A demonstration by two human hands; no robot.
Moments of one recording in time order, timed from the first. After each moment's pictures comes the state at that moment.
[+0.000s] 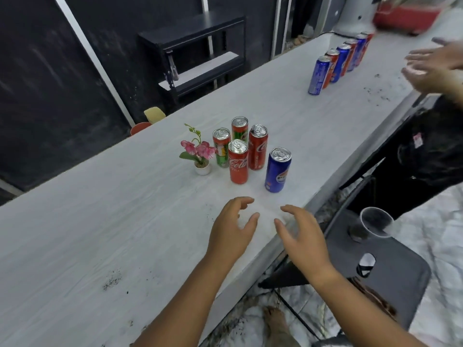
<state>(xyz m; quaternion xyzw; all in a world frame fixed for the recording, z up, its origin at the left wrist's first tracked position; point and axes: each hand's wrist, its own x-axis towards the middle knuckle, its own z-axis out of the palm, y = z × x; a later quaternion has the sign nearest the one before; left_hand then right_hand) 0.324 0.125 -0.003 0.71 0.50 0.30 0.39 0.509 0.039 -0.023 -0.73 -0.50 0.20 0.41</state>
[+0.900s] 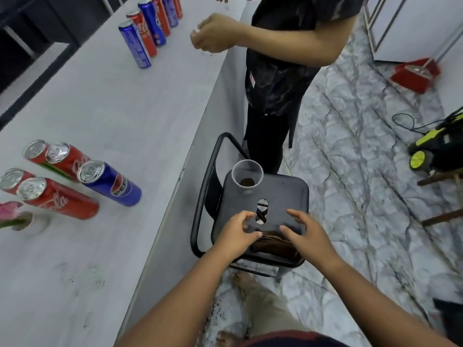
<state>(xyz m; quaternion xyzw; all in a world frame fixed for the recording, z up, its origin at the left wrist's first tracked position) 0.570 0.018 -0.119 0.77 0.33 -0.09 0.53 0.696 -0.183 -0.117 -0.85 -0.17 0.28 0.42</state>
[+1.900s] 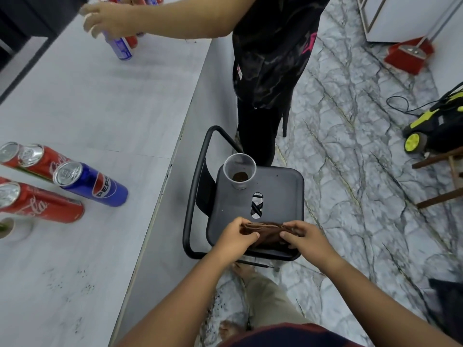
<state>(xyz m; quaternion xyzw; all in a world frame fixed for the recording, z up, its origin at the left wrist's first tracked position) 0.566 -0.004 -0.130 0.72 0.39 -0.13 0.57 0.689 -0.209 -0.139 -0.76 -0.07 0.40 0.50</state>
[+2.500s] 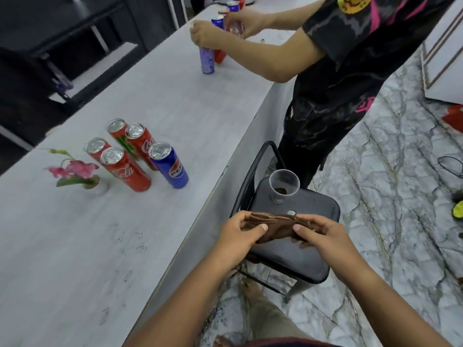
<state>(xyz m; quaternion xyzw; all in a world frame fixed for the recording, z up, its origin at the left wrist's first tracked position) 0.498 0.029 -0.021 0.61 0.41 0.09 0.67 0.672 -0.139 -0.023 -0.70 -0.20 0.39 0.57</state>
